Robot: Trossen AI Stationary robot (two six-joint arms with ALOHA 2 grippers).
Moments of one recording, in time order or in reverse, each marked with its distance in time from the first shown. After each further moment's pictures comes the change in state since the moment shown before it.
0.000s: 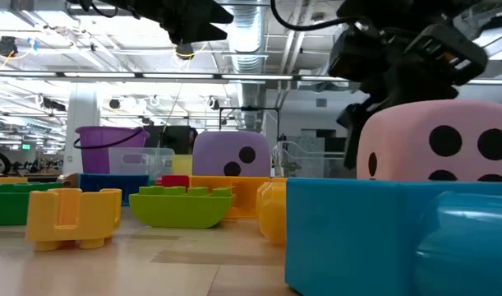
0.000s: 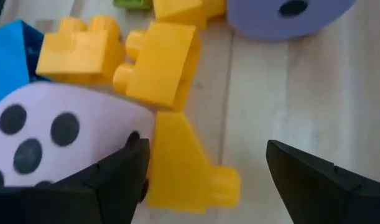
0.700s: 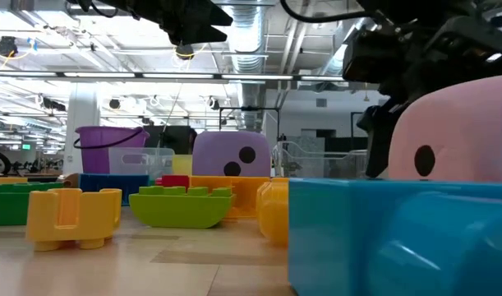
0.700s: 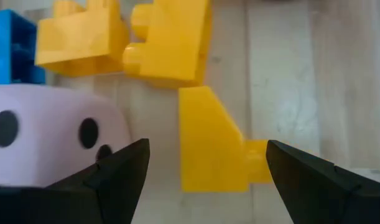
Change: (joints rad) left arm 0.000 0.000 0.000 -0.014 0.001 0.003; right arm 0.103 0.013 0.001 -0.034 0.104 0.183
